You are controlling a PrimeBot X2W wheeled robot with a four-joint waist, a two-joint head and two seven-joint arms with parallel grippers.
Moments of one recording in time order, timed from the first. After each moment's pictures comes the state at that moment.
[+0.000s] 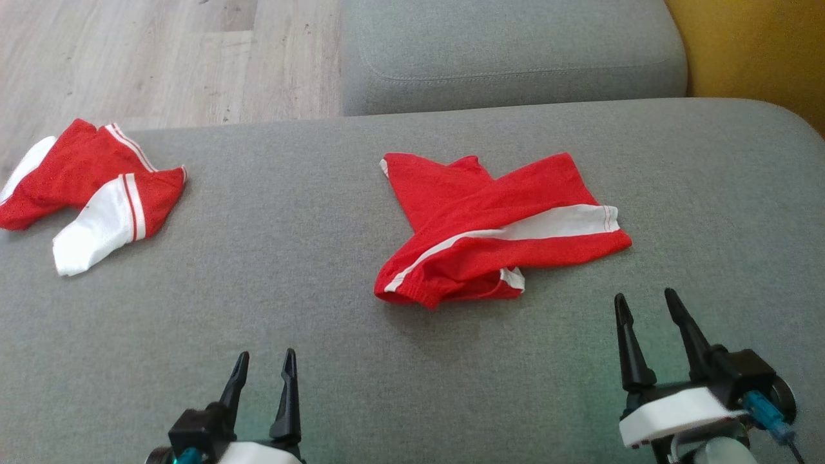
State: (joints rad) left arm 0.01 0.18 -0.42 0.33 -0.49 0.10 -0.25; right arm 0.03 -0.04 0.04 0.27 0.09 0.13 -0.25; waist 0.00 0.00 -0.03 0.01
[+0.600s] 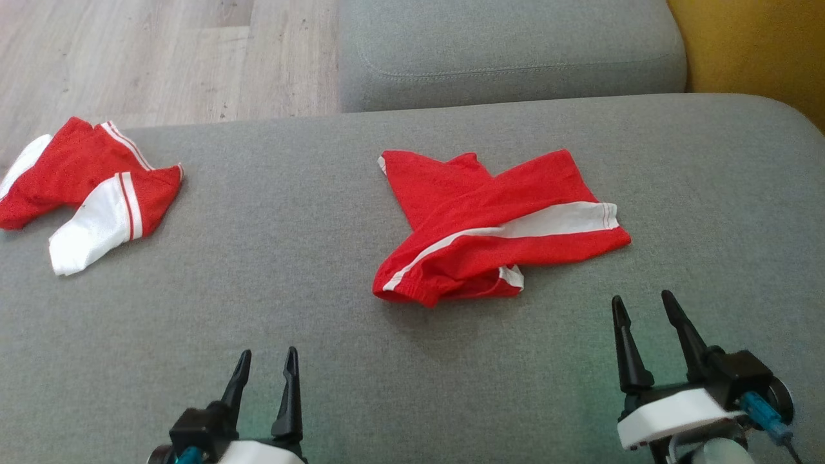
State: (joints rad) left arm 0.01 0.15 -0.38 0.35 -0.46 0.07 -0.25; right arm 0.03 -0.04 0.04 0.28 0.09 0.13 -0.25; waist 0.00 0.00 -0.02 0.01
